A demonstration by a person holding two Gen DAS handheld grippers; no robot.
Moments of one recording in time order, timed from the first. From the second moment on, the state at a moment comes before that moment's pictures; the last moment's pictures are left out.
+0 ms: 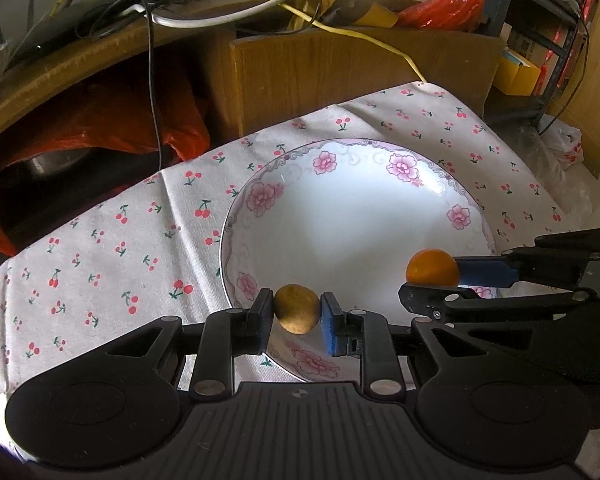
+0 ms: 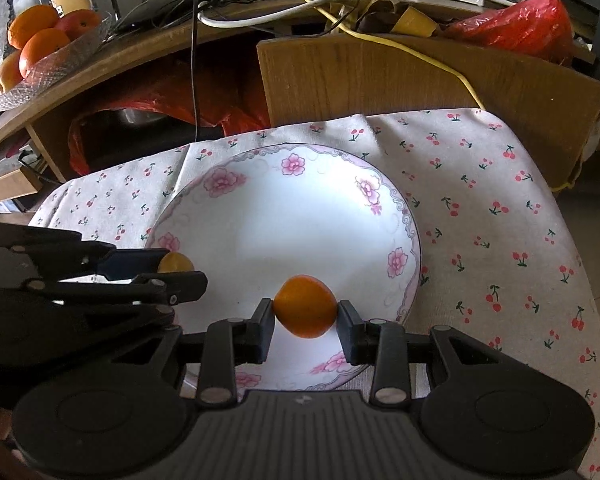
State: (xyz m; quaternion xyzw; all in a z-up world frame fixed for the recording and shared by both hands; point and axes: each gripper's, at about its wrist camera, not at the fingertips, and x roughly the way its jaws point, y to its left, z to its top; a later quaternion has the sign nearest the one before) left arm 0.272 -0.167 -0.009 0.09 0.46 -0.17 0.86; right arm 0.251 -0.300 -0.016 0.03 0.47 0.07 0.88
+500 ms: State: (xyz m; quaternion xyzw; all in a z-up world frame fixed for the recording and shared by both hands) left arm 0.273 -0.163 -0.001 0.09 0.46 -0.17 0.87; right arm 0.249 -0.301 -0.011 0.04 0.46 0.07 0.88
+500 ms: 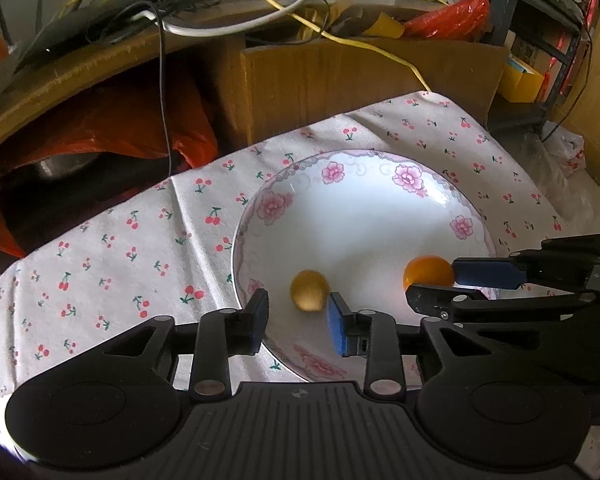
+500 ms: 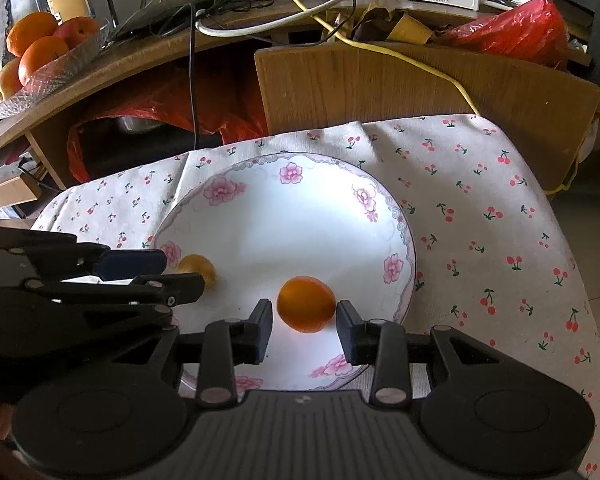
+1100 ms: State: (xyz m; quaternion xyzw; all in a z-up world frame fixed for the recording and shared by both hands) left arm 0.264 -0.142 0.016 0.09 0.44 -0.14 0.88; right arm 0.238 -0.294 0.006 0.03 0.44 0.07 0.89
